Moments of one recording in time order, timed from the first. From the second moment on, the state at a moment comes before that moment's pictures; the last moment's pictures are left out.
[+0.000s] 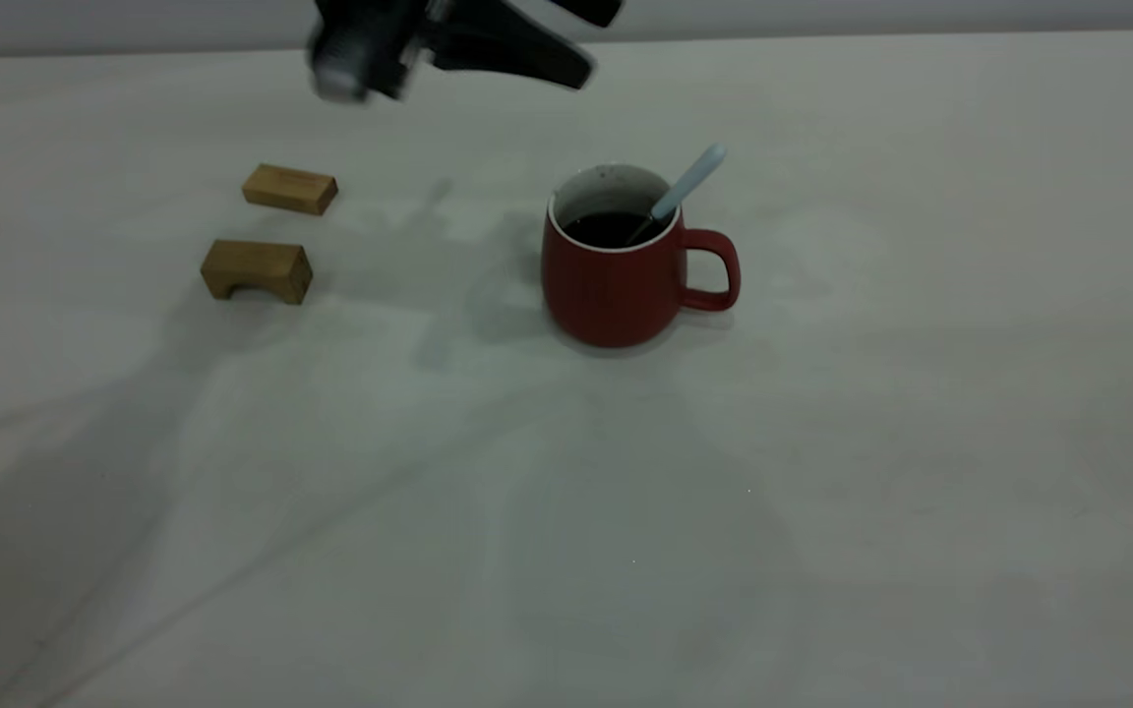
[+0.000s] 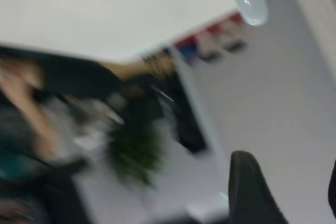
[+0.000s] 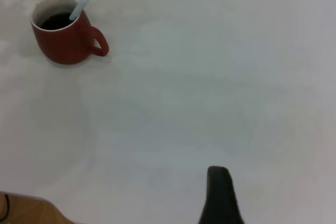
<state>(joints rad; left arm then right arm) -0.23 2.38 -1.72 -1.11 1.11 -0.61 0.01 0.02 -0.47 0.11 1.14 -0.17</state>
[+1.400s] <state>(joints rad) -0.17 0.71 -0.90 0.14 1.17 -0.11 0.01 0.02 -0.47 0.11 1.14 -0.17</state>
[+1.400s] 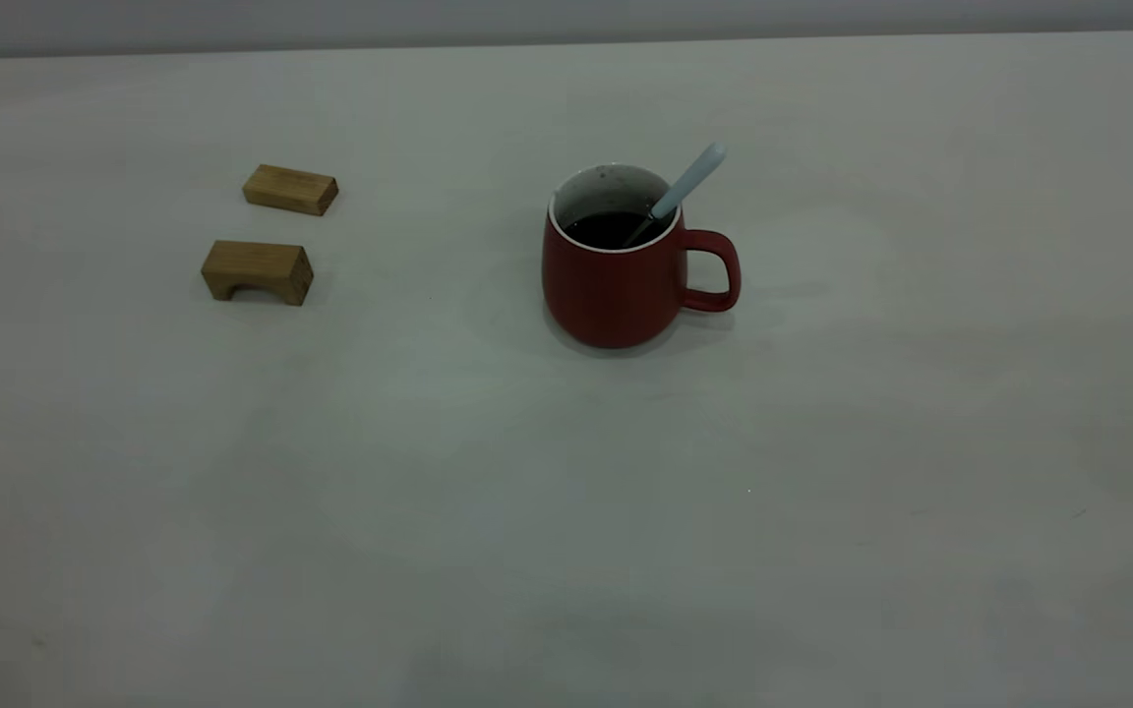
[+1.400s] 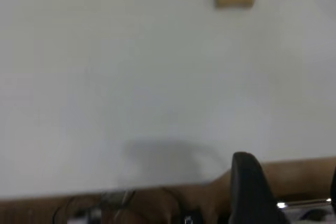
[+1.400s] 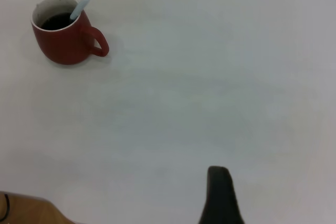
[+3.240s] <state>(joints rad) -0.03 -0.02 -0.49 0.11 1.13 -0.11 0.01 0.02 -0.47 0.11 1.14 -0.17</state>
